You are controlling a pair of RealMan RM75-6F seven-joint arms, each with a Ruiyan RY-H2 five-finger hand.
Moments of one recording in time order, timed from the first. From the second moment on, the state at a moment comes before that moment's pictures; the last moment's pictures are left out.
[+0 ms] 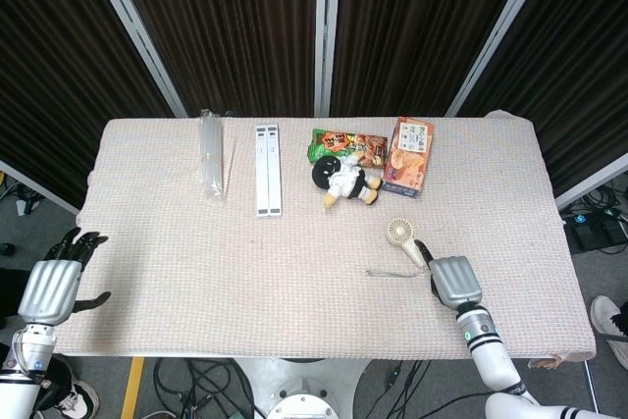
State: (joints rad) left arm -0.15 -1.19 -0.03 -1.61 1.45 1.39 0.12; right arm 0.41 -1.46 0.09 -1.64 -1.00 1.04 -0.65
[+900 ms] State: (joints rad) left arm -0.15 -1.18 -0.03 -1.60 1.46 1.40 0.11; right arm 0.47 -1.51 0.06 -1.61 -0.97 1.06 -0.64
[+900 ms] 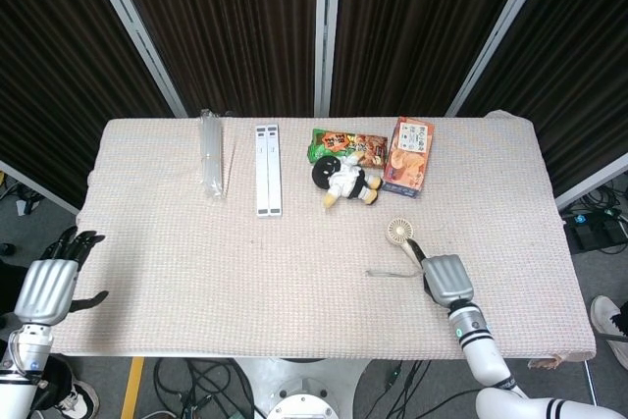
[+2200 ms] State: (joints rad) left arm -0.15 -1.19 -0.03 -1.60 1.45 1.39 0.11; right arm 0.48 -1.52 0.03 -1.59 -0.88 1.03 -0.62
